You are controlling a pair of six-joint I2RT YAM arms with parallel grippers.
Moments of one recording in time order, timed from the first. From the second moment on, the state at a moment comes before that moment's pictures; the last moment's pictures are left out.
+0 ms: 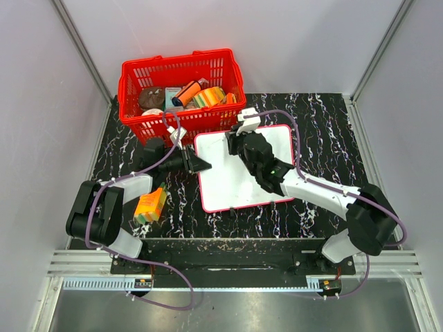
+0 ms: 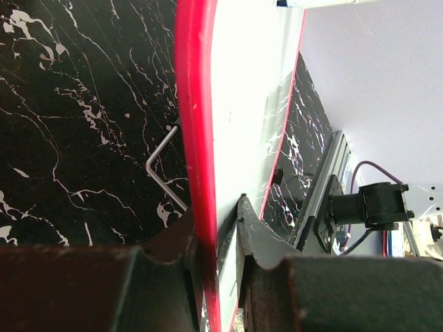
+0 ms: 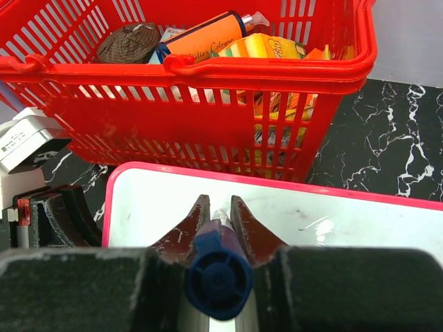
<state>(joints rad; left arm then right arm) -0.24 1.51 0.64 0.48 0.84 -0.58 0.84 1.50 1.03 0.38 0.43 0.21</state>
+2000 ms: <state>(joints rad) -0.24 1.53 0.64 0.45 0.84 -0.55 0.84 1.46 0.93 0.41 0.38 0.25</state>
